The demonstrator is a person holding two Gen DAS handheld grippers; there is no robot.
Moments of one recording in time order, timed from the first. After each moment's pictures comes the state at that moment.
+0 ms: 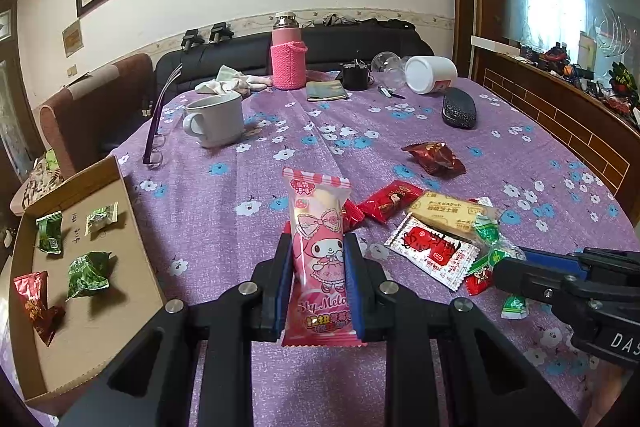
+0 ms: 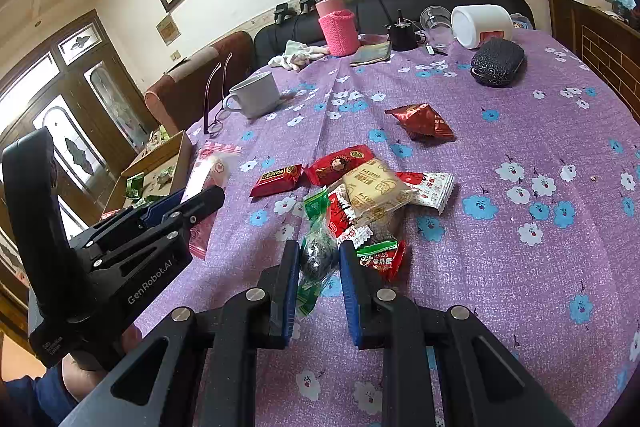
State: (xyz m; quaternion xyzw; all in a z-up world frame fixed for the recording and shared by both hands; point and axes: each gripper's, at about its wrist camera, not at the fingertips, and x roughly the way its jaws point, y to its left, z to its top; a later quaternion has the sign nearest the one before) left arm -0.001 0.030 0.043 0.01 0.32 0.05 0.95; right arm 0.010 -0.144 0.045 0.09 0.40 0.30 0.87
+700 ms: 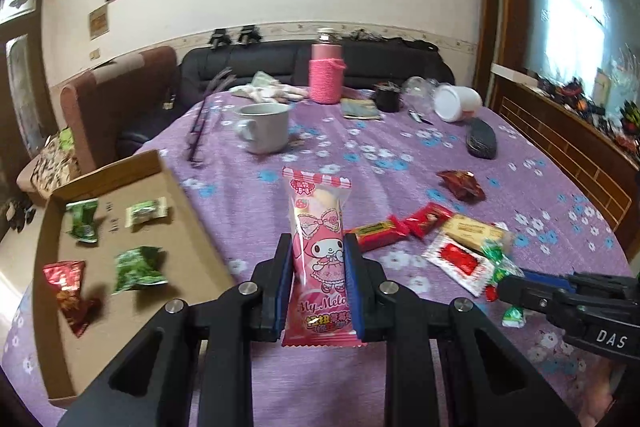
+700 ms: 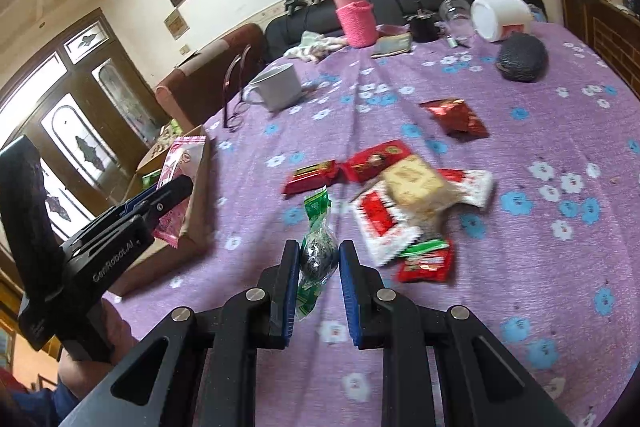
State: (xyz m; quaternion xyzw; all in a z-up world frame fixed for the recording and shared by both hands) left arm -0.029 0.083 0.069 -0.04 0.30 0.08 0.95; right arm 0.008 -0.116 0.055 0.10 0.41 0.32 0.85
